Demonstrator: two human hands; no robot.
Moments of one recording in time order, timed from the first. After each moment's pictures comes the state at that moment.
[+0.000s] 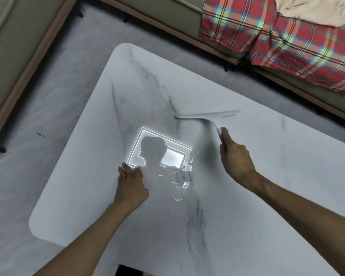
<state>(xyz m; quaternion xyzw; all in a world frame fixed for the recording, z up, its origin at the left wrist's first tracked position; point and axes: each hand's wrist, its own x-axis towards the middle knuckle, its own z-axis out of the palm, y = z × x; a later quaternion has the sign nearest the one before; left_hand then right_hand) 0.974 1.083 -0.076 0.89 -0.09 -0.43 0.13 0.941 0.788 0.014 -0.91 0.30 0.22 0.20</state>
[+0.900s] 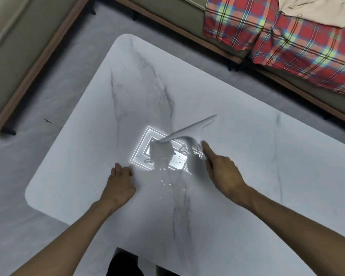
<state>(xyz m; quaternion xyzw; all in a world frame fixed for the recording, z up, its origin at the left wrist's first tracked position) 0.917 1.098 -0.065 0.90 -0.08 -0.39 0.15 0.865 0.791 0.014 -0.92 0.16 0.28 0.20</state>
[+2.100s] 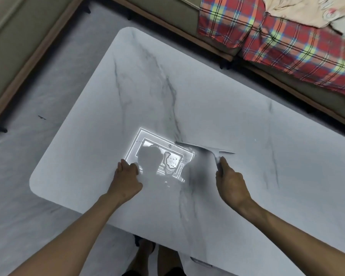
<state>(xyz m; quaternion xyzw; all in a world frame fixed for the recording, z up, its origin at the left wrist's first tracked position) 0.884 1.121 -0.066 0.88 -0.07 -0.42 0.21 0.781 0.847 0.039 -0.88 0.34 0.25 0.22</state>
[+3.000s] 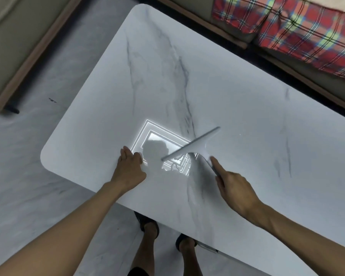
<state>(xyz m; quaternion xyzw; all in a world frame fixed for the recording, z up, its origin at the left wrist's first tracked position) 0.854 1.151 -0.080 0.89 -0.08 -0.42 0.16 0.723 0.871 0.024 -0.93 0.13 0.30 0.17</state>
